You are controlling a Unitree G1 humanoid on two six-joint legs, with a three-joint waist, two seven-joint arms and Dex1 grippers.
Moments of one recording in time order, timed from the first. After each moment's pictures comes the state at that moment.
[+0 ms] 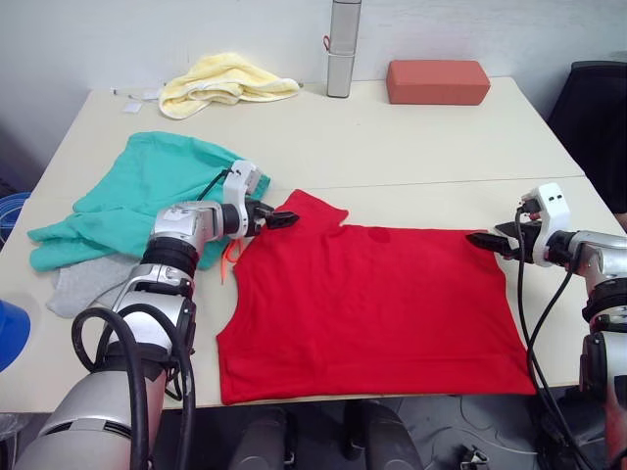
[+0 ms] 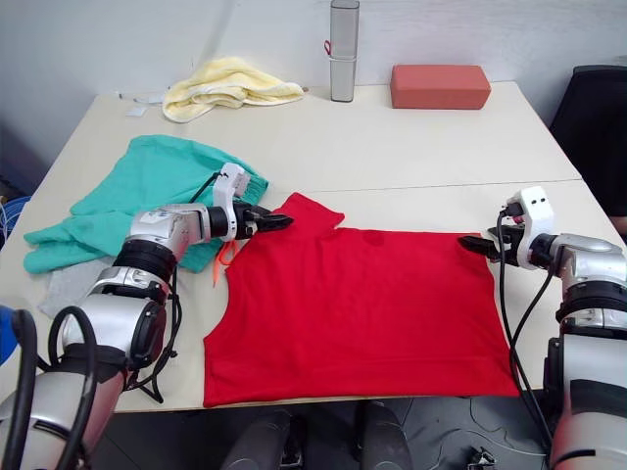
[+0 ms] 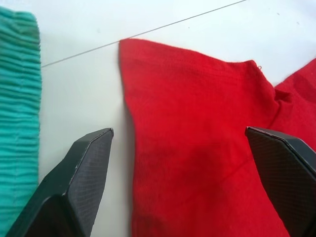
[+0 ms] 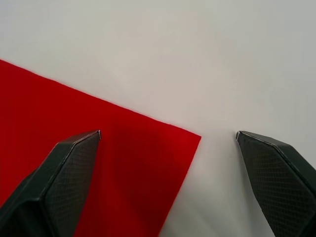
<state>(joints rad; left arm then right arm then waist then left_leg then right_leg) -1.14 0.37 -0.02 1.09 -0.20 0.50 -0.76 -0.93 -0.80 -0.08 1.13 0.15 0.33 0.97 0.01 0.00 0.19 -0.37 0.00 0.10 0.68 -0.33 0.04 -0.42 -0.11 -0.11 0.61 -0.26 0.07</state>
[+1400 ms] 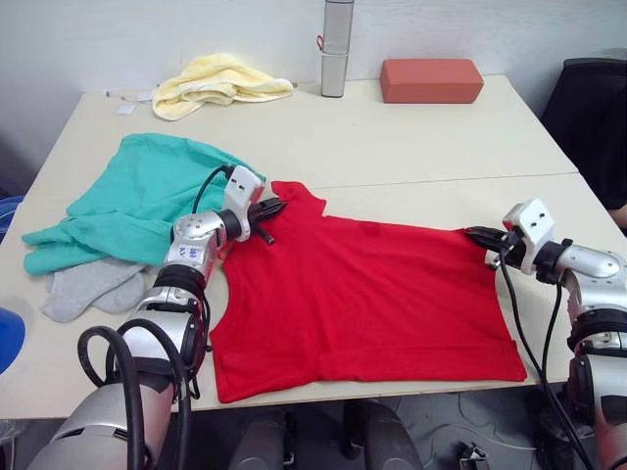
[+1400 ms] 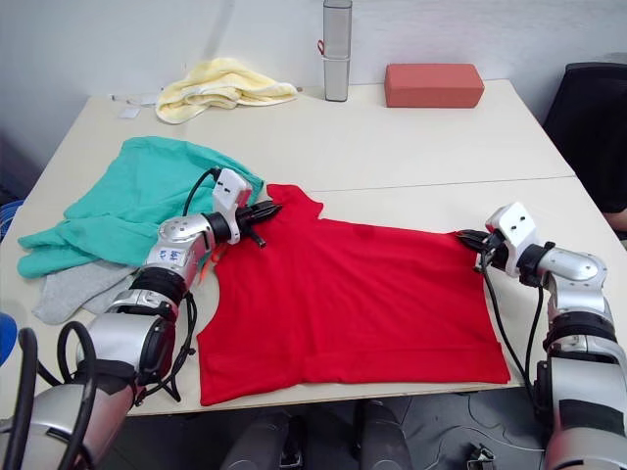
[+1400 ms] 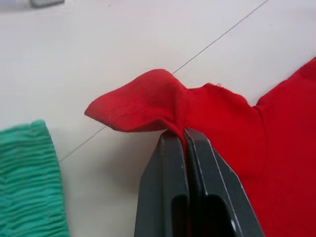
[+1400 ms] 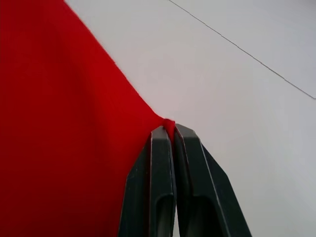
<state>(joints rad) -0.98 0.34 0.03 1.11 -0.04 -0.25 -0.75 -0.70 -0.76 -0.12 1.08 0.10 -0.47 1.06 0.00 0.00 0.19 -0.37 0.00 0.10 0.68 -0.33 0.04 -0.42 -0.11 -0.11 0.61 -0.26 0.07</state>
